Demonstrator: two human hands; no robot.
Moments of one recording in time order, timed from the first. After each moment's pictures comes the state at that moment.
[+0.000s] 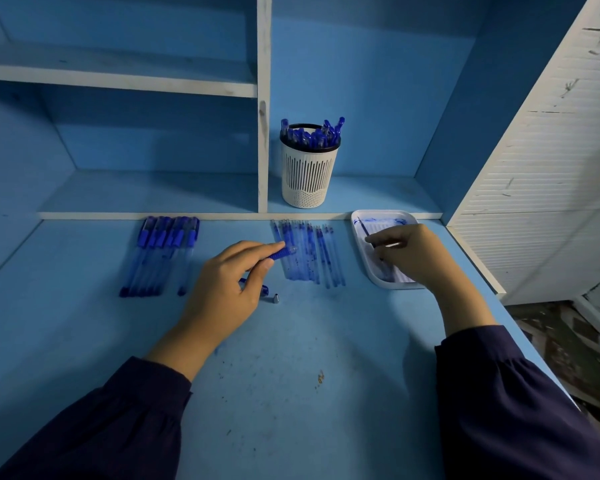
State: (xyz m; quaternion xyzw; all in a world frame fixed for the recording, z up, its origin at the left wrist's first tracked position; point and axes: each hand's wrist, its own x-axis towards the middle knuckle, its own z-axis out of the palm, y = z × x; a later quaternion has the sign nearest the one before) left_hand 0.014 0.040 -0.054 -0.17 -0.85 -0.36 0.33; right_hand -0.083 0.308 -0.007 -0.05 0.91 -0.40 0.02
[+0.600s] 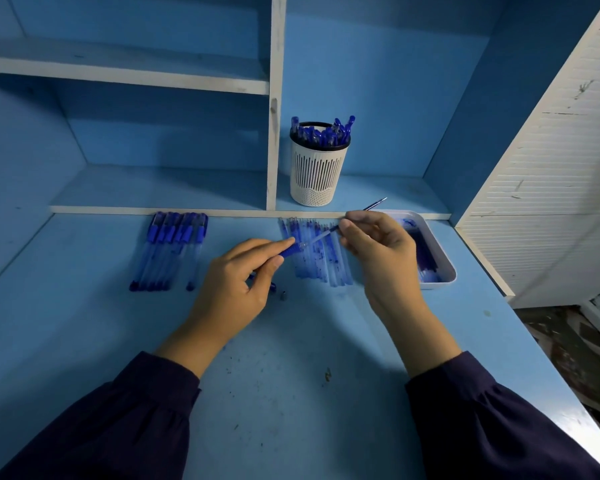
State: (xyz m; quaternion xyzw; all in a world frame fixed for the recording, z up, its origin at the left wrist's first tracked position) left_hand 0.020 0.043 -0.051 -0.18 -0.84 -0.39 0.35; right_hand -0.037 0.233 -0.008 -0.06 0.59 -0.80 -0.05
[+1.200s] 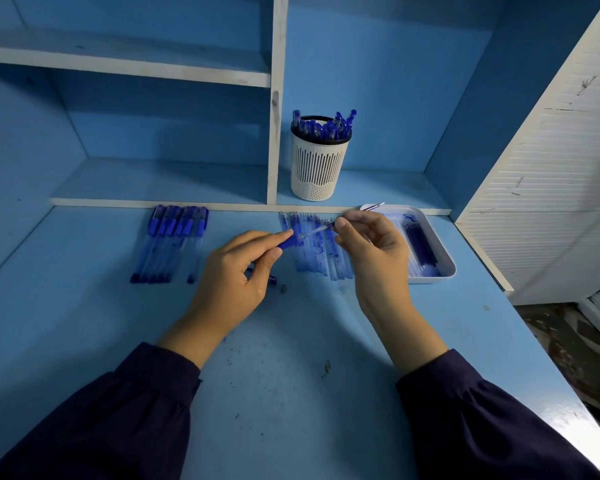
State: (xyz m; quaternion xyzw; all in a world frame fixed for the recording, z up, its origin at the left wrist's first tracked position) left_hand 0.020 0.042 -0.051 -0.17 -0.83 -0.39 0.35; right_hand -0.029 0.225 -0.018 -0.06 0.58 -0.81 -0.07
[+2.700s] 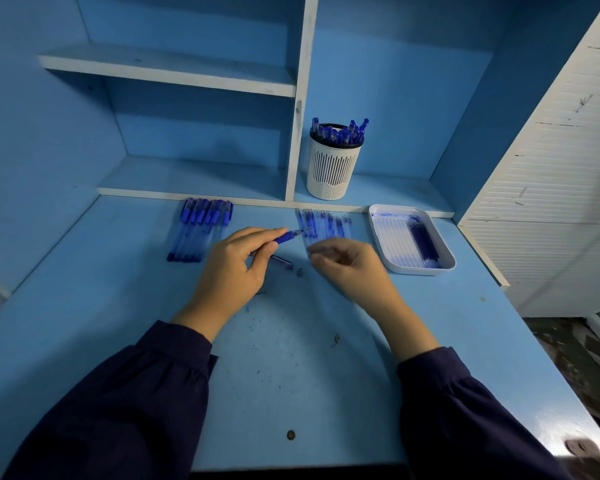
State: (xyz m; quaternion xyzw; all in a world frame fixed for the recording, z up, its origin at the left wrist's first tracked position) left_hand 0.050 0.026 -0.050 -0.12 -0.84 -0.38 0.37; right_hand -0.001 0.221 -0.028 -0.19 0.80 -0.57 0.05
